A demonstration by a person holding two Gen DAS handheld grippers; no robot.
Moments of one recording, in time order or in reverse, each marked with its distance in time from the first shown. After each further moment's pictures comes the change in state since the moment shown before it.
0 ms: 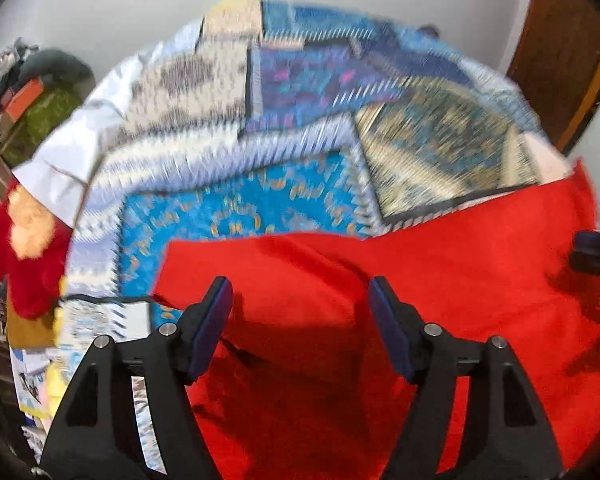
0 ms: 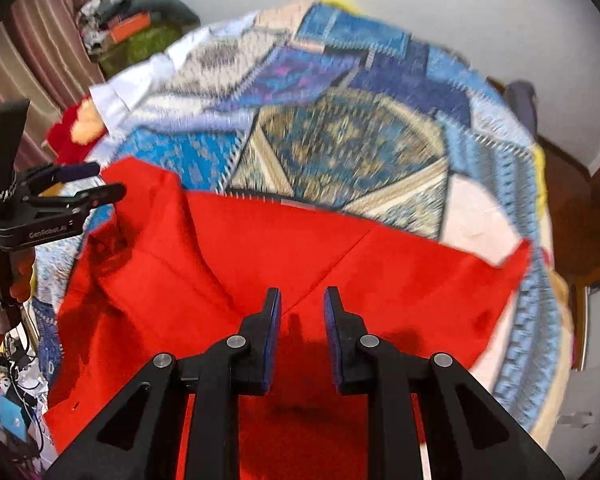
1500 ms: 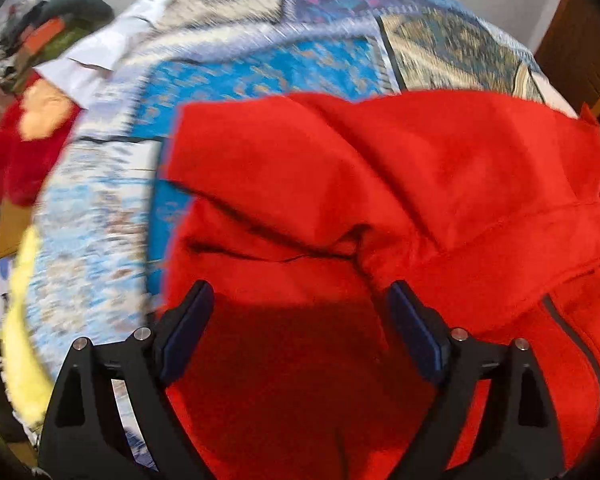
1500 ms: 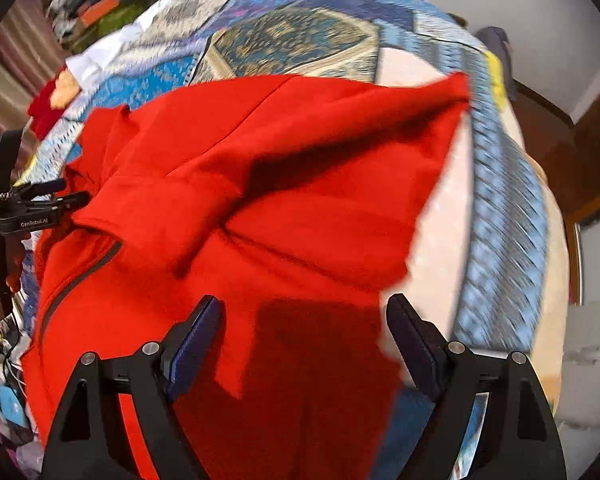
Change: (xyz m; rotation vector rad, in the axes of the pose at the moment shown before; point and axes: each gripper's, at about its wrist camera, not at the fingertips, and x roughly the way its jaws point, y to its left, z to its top) left arm -0.026 0.012 -0.106 -0.103 0.077 0.017; right arm -0.049 -0.053 -0.125 0.141 0.042 -0.018
